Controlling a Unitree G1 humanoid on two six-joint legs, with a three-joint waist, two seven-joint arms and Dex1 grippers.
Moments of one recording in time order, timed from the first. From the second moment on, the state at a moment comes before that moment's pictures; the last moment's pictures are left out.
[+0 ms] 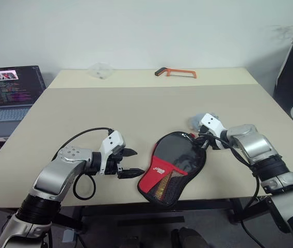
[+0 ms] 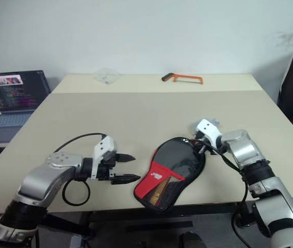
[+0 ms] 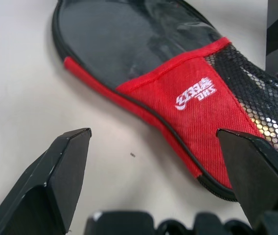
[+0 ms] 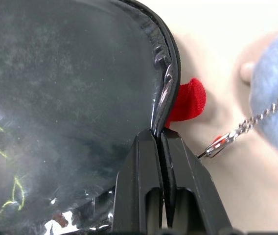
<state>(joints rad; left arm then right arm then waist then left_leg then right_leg) -0.40 0.75 -0.12 -0.16 -0.37 0.67 -1.08 -0.86 -0.54 0.32 0.43 0.01 0.58 0.96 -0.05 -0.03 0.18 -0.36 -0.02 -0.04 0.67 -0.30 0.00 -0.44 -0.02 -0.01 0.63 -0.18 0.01</state>
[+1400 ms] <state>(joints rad) -0.58 0.51 -0.25 0.08 -0.25 0.54 -0.99 -1.15 -0.31 0.17 0.72 -0.05 0.30 0.90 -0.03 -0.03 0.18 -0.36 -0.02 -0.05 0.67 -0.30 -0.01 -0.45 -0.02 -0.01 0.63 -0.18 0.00</state>
